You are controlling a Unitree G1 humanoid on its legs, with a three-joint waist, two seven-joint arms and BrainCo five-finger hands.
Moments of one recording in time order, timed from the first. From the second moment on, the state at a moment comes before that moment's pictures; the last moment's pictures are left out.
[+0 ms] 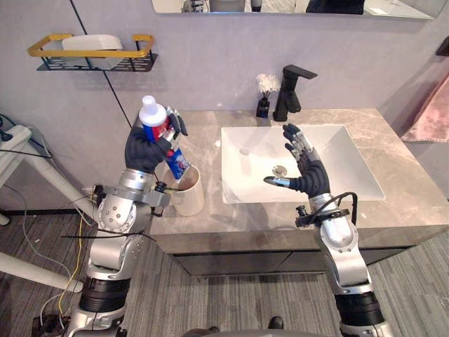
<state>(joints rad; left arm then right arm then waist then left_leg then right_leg) -0.21 0.38 0.02 -0.35 -0.42 -0.10 -0.08 -0.12 -0.13 0.07 -0.22 -0.03 -0.12 0.07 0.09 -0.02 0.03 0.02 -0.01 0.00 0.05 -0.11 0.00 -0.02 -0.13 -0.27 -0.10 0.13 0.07</state>
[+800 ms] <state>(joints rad) -0.10 0.37 0.02 -0.35 -0.42 -0.08 -0.11 -0.10 -0.13 0.07 -0.22 -0.02 -0.11 0.09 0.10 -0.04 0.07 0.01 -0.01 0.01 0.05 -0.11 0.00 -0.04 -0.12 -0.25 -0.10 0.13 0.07</state>
